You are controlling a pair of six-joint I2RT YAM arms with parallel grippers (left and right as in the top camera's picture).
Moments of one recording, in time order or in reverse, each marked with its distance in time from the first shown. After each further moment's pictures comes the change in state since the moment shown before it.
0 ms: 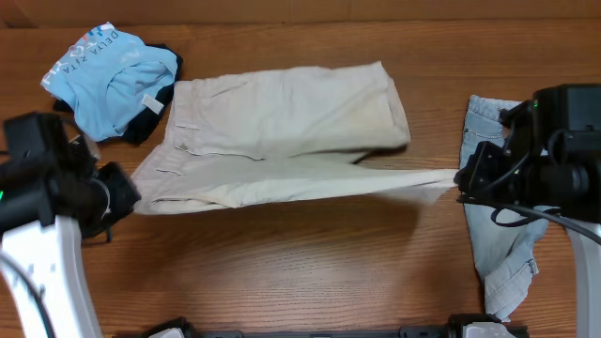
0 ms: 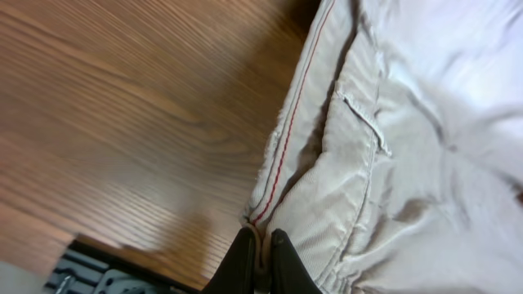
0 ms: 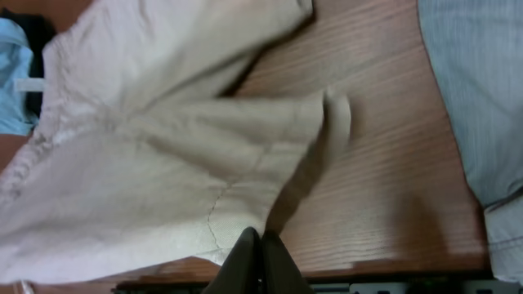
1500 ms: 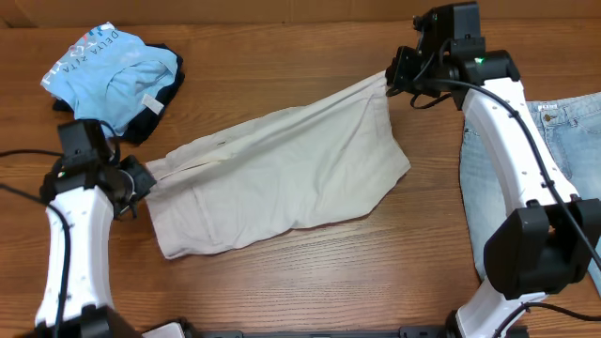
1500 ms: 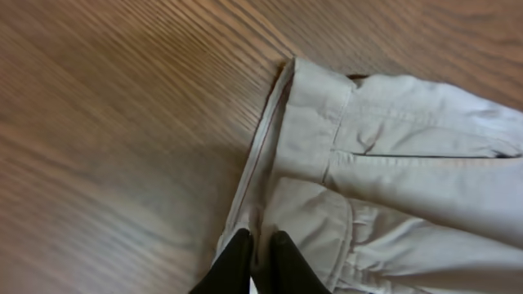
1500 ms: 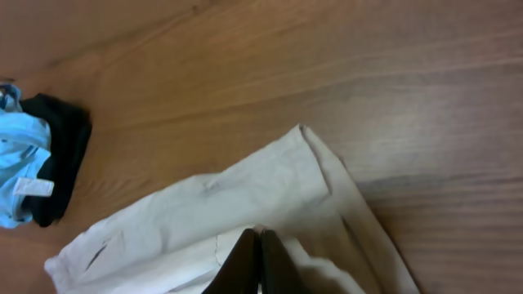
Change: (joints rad) left arm -0.030 0.226 -0.417 0.656 -0.109 -0.102; right arm 0.112 0.601 0.006 0.874 -0.032 -0.045
